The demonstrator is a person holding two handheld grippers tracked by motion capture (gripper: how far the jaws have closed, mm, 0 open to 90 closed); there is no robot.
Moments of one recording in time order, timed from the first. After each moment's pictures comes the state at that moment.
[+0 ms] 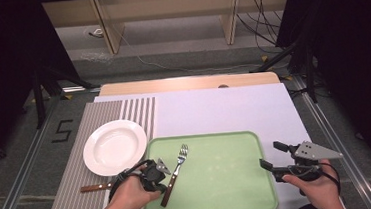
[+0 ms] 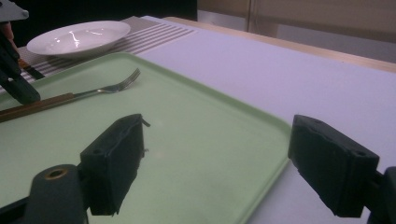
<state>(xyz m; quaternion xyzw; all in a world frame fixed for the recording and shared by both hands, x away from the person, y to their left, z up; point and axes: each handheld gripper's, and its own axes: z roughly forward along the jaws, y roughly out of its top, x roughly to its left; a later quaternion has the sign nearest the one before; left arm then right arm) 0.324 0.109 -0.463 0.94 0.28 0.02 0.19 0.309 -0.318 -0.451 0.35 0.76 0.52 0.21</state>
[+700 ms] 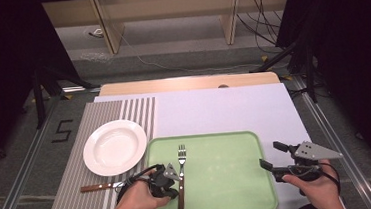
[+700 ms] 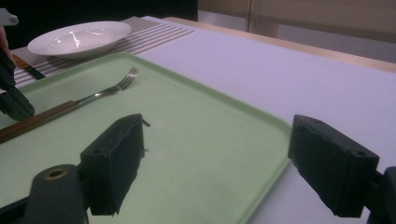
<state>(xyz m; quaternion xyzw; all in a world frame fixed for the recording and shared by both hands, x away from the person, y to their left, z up) 0.315 0.094 -0.465 0.94 0.24 0.01 0.24 0.309 -0.318 -0.451 0.35 0.75 0.52 0.21</state>
